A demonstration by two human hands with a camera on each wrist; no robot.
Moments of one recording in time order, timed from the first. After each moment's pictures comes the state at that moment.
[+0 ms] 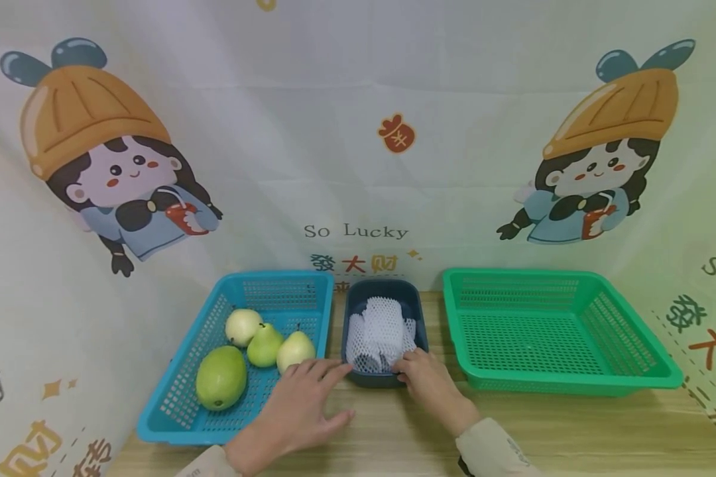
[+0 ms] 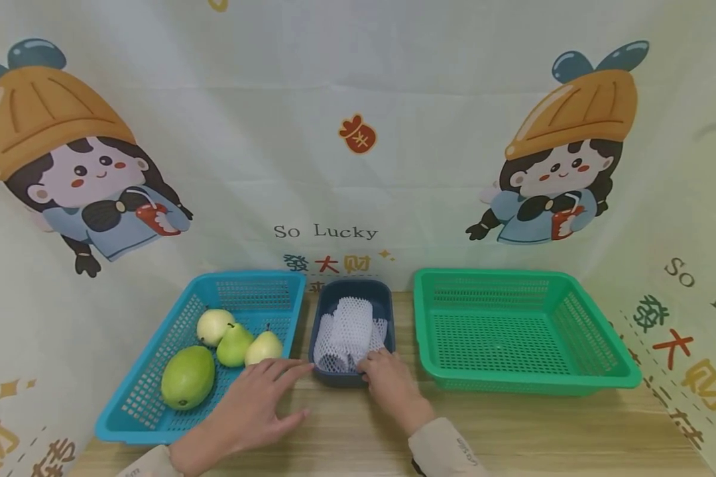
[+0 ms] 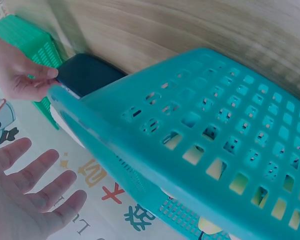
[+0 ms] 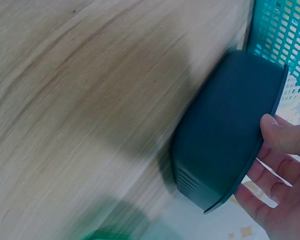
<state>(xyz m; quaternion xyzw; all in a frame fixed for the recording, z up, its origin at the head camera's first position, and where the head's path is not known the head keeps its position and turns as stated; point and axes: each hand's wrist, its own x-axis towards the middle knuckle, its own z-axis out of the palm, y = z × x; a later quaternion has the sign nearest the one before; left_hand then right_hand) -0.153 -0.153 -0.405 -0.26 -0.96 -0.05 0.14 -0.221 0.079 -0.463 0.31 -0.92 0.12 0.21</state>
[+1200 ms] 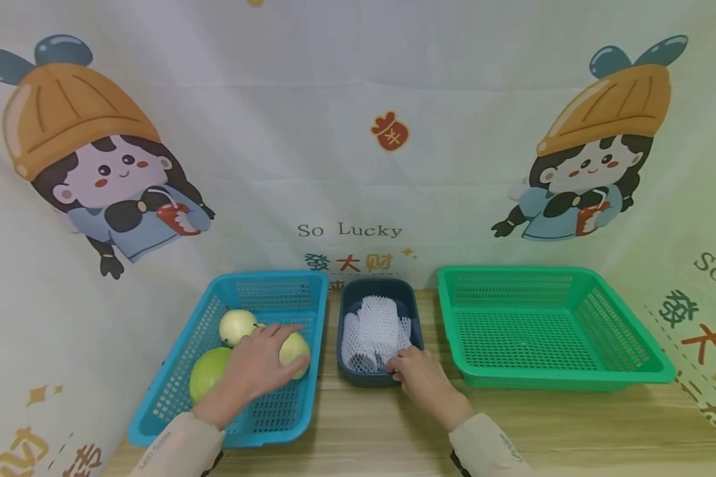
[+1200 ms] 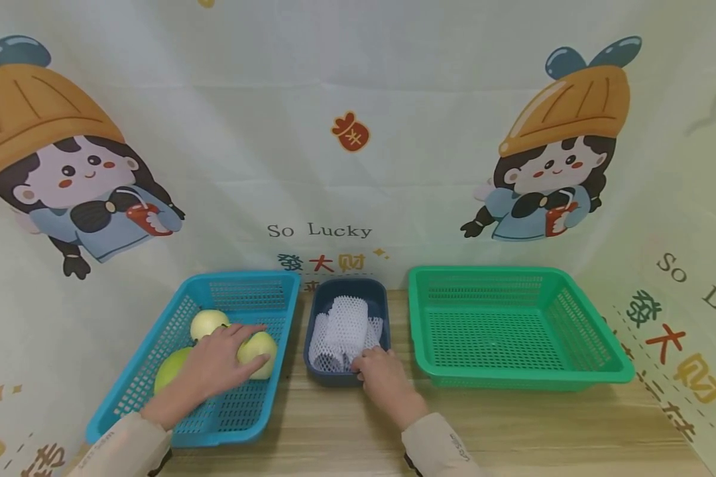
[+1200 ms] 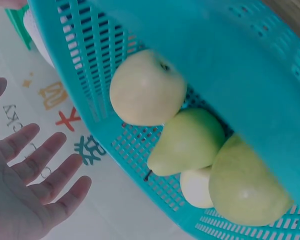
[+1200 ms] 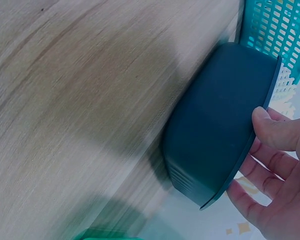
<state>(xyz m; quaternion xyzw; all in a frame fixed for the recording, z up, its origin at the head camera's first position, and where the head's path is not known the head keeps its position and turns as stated) -0.204 -0.201 -0.386 -0.14 -0.98 -0.07 0.12 -0.222 0.077 -0.459 0.29 -0.93 0.12 0.18</state>
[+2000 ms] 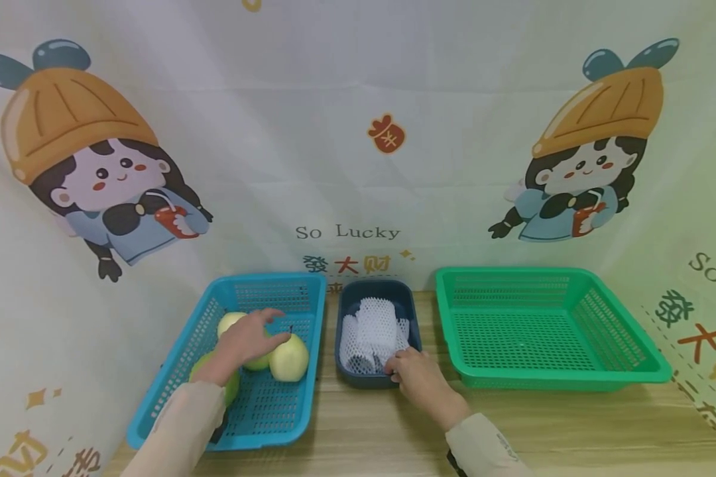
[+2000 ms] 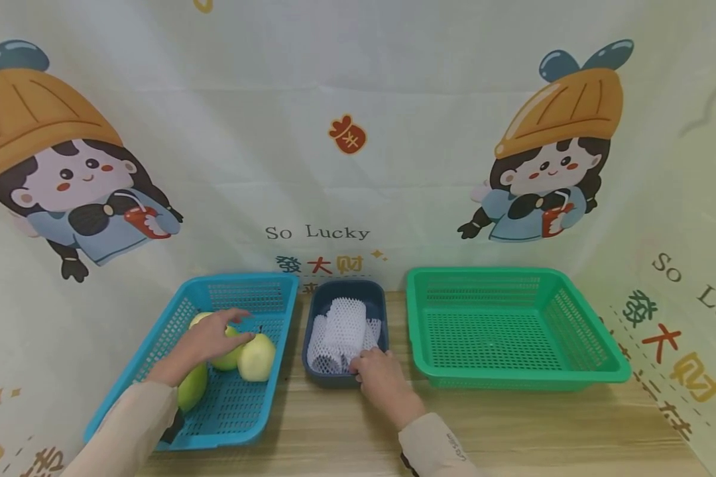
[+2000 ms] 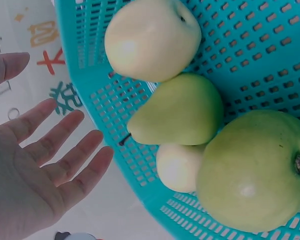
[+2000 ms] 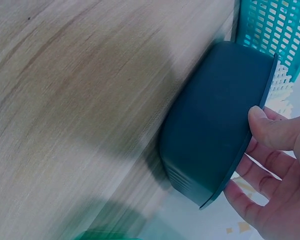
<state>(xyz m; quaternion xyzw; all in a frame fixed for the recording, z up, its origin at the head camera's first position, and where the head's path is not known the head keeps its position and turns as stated) -0.249 -0.231 -0.378 -0.08 -0.98 -0.17 -0.02 -0.221 0.076 -0.456 0.29 -0.94 0.12 0.17</state>
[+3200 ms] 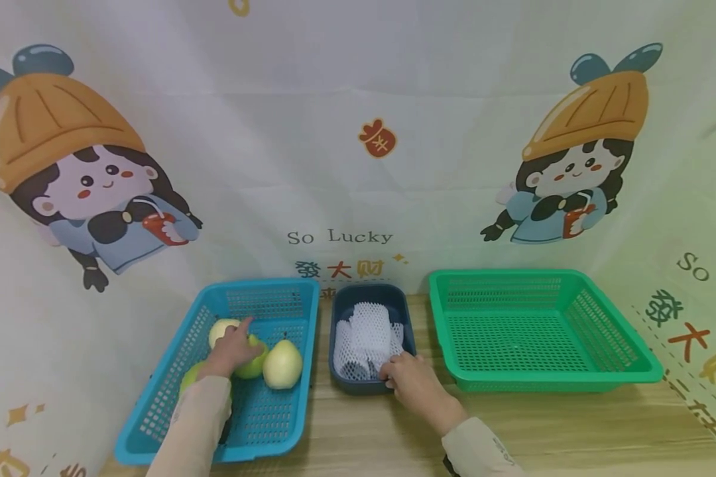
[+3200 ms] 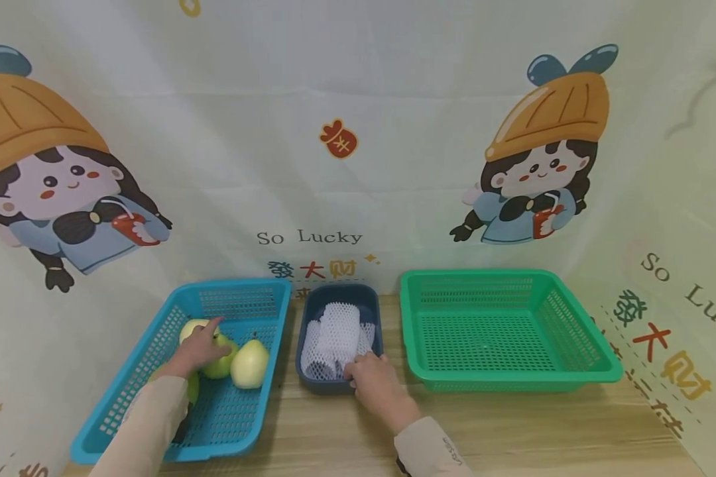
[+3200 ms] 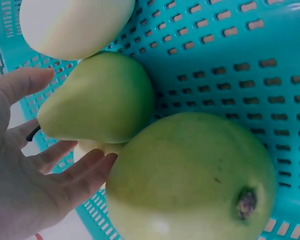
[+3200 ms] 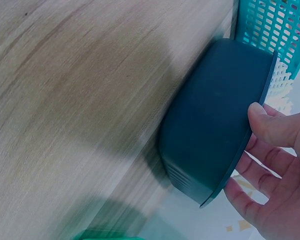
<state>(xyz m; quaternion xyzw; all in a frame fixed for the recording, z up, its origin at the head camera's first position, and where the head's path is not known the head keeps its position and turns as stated) -0.277 -0.260 -0.422 0.00 -0.98 -0.21 -0.05 -0.224 0.078 -0.456 0.29 -0.94 0.10 0.15</state>
